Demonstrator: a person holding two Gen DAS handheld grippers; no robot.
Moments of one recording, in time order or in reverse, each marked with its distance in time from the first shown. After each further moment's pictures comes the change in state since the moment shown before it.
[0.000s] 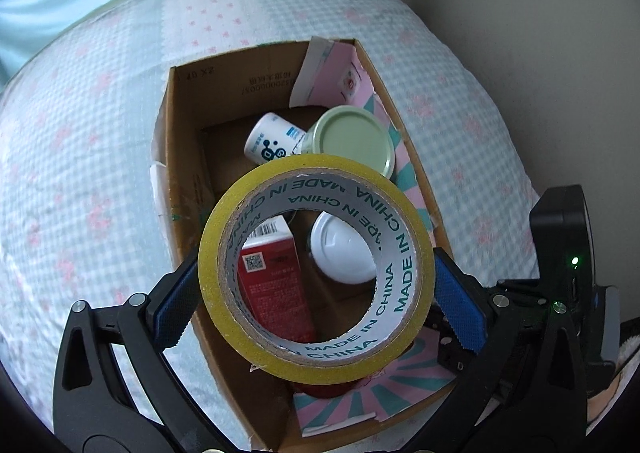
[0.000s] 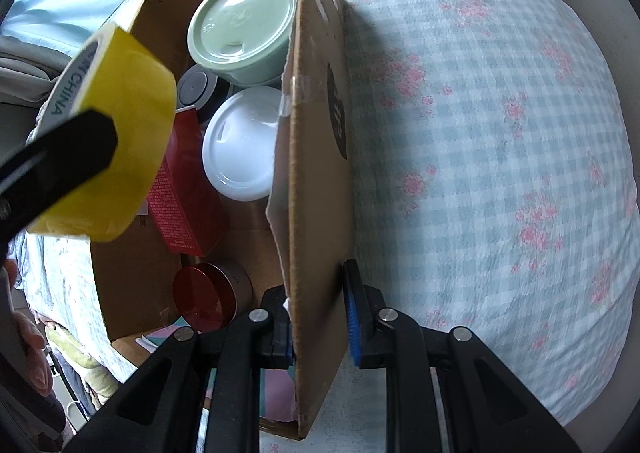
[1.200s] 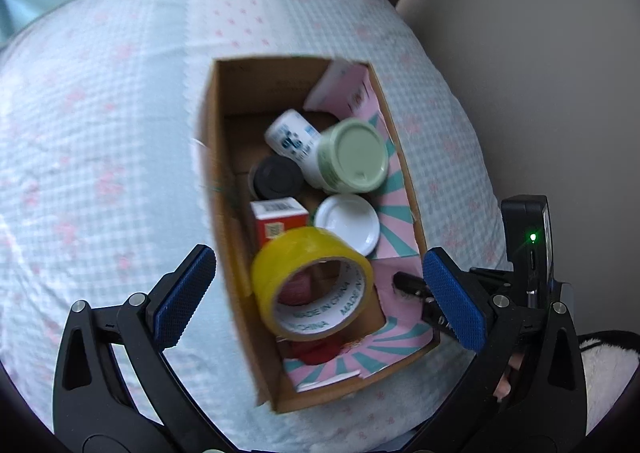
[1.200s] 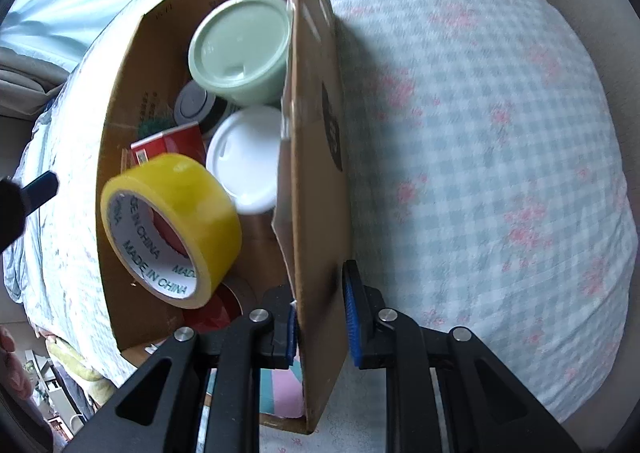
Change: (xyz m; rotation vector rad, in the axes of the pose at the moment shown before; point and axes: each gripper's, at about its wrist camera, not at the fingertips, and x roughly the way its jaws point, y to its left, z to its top) left arm -0.057 0.039 -0.011 -0.139 -0.015 -0.110; right arm -0.028 -0.001 0.003 0.038 -0.035 -0.023
